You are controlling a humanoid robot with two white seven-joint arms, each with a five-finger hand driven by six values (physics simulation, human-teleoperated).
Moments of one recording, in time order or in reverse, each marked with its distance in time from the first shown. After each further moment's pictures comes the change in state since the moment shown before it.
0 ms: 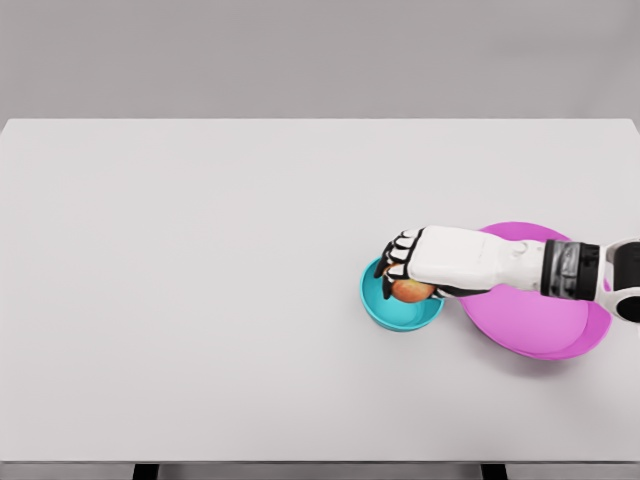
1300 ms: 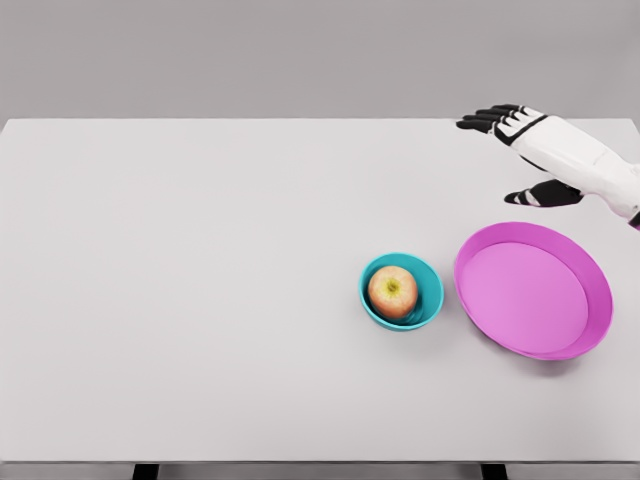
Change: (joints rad) left arm -0.002 0.000 0.000 0.000 0.001 -0.001 0.000; right arm 0.052 0.199 -0.523 0.199 0.001 0.001 0.010
